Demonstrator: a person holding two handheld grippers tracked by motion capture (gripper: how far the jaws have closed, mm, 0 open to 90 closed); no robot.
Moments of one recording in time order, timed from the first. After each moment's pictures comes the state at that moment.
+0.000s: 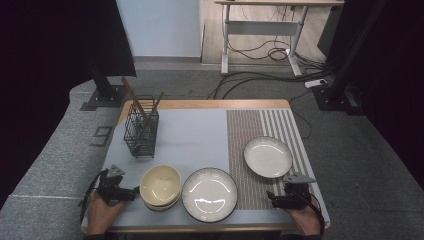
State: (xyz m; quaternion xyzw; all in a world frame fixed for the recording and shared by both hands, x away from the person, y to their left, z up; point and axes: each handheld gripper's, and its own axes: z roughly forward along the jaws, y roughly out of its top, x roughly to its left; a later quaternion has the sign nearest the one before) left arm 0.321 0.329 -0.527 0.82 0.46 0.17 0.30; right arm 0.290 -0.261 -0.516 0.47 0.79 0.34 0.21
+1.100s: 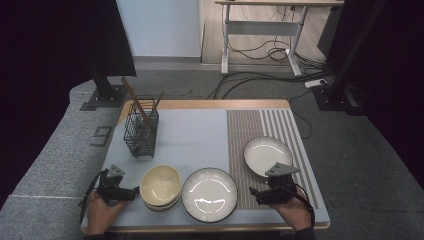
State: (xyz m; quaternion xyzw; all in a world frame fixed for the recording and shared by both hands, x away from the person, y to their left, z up) left arm 0.321 0.329 -0.527 0.82 0.46 0.17 0.30; right arm 0.290 -0.202 -0.456 0.39 0.83 0.36 0.18
